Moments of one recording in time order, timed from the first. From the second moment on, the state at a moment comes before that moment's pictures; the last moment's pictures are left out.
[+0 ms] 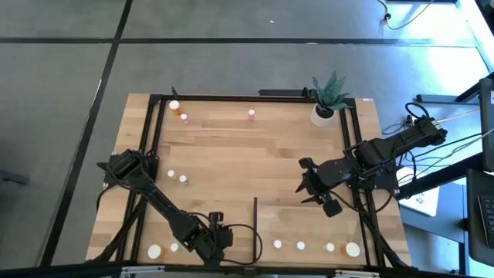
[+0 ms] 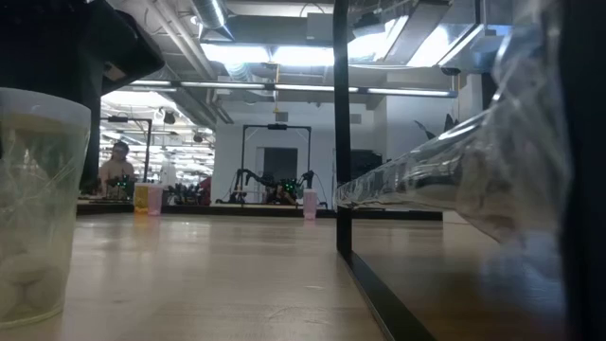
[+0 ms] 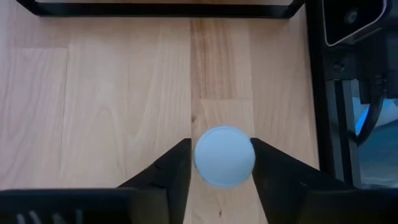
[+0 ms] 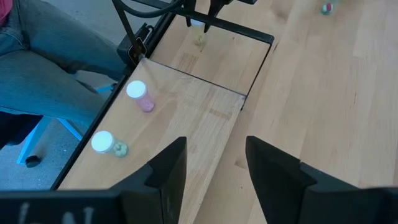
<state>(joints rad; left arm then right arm) -0.73 1.97 1.35 -0.51 -0.31 -0.70 0.44 1.21 1.20 -0.80 -0.04 0.04</state>
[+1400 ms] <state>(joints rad) -0.70 1.96 2.11 -1.43 -0.41 -0.71 0.44 1.21 1.20 -0.85 -0.06 0.05</state>
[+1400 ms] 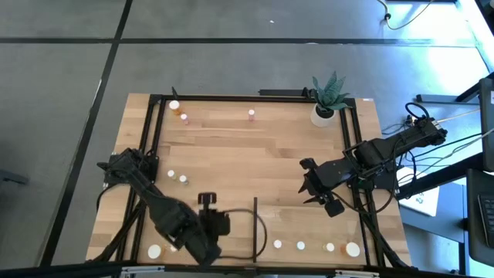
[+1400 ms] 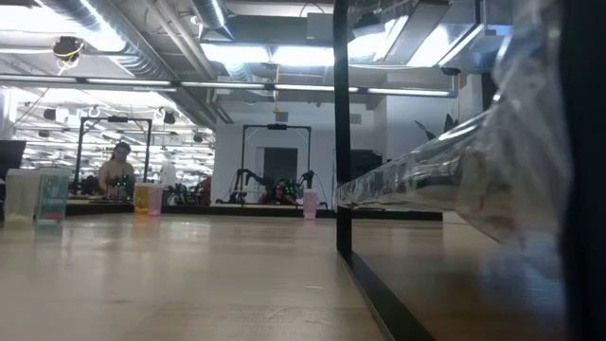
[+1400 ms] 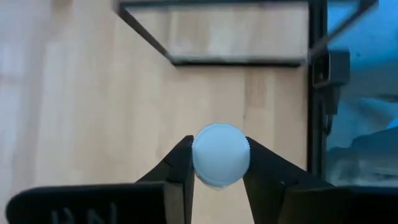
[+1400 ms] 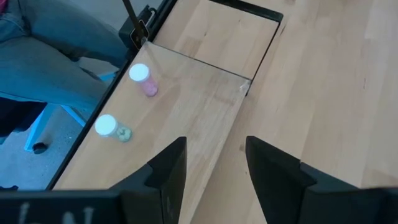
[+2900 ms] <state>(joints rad) 0.10 1.97 1.77 -0.65 0.09 0.21 0.44 1.04 1.20 -0.94 0.30 0.13</state>
